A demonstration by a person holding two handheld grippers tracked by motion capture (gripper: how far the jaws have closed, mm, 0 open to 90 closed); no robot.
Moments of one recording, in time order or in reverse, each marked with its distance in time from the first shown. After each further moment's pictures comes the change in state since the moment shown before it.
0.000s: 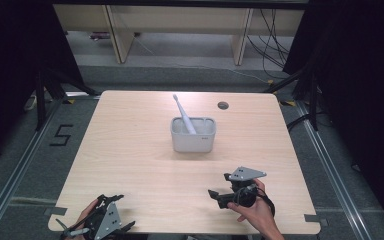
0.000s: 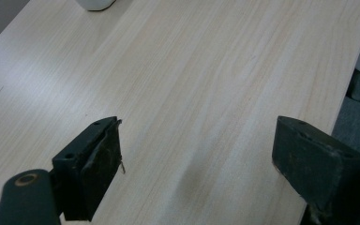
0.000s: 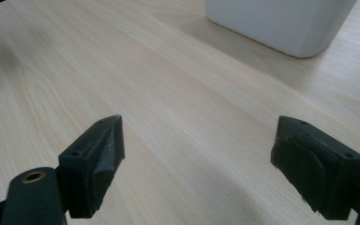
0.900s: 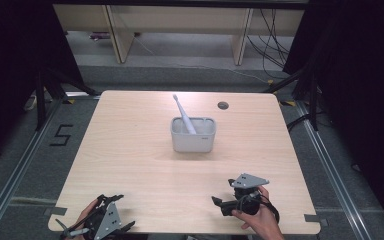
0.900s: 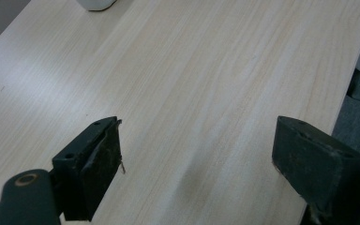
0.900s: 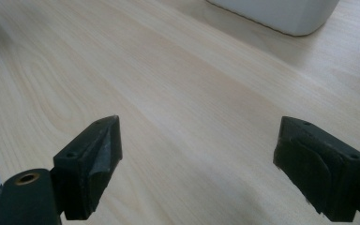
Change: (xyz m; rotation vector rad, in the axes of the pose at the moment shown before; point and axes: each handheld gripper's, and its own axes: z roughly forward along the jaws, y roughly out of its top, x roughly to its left) left arm 0.000 -0.001 0.001 -0.009 0.007 -0.001; right arm 0.004 -0.016 -0.008 0.022 -0.026 -0.033
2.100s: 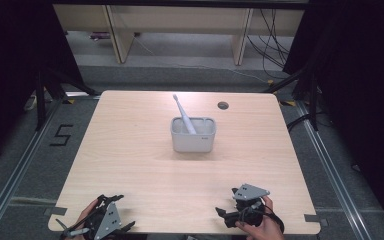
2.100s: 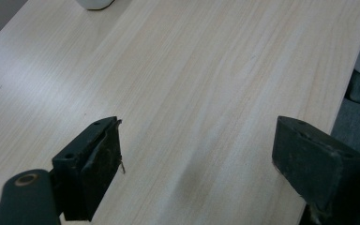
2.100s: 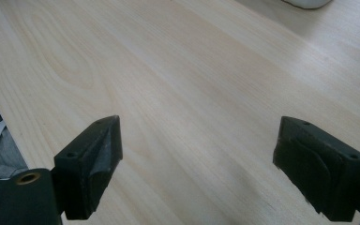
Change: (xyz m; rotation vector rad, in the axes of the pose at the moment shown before) left arm 0.000 0.000 0.001 -0.002 -0.004 -0.008; right arm 0.012 -0.018 -0.011 0.060 -0.028 -0.073
